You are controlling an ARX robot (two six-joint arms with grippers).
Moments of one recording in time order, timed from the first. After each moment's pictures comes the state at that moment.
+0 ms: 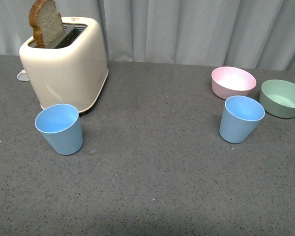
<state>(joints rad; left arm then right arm) 0.00 0.00 0.02 0.00 0.00 0.00 0.00 0.00 0.00 0.00 0.00 0.00</state>
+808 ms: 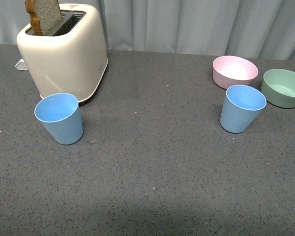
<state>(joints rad) 0.00 0.00 0.02 0.00 0.00 -0.01 0.00 0.00 0.00 0.00 0.00 0.00</state>
